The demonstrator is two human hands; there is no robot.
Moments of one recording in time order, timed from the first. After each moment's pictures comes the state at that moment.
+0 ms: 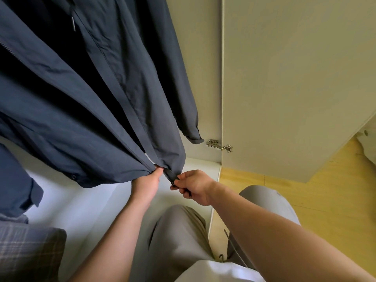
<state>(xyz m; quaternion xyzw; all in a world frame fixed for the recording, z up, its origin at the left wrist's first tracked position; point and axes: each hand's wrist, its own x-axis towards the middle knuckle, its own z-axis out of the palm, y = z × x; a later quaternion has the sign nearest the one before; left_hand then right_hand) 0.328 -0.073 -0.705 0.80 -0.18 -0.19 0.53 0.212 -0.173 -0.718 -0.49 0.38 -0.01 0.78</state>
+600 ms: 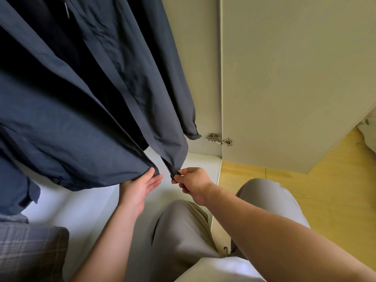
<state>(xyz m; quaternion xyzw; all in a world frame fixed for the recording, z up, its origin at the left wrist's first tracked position) 0.334 -0.051 -0.704 0.69 -0.02 -0.31 0.66 0.219 -0.157 -0.726 -0.45 0.44 -0.09 0.77</state>
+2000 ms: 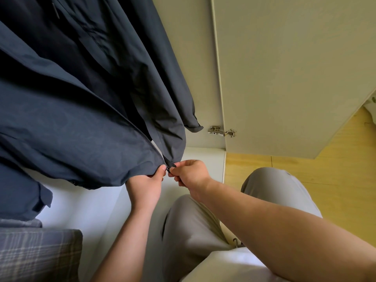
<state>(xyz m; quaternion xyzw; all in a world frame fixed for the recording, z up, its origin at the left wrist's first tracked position) 0.321 -0.052 -0.699 0.88 -0.15 -0.10 0.45 0.229 -0.140 -0.706 -0.42 0.43 -0.15 0.79</state>
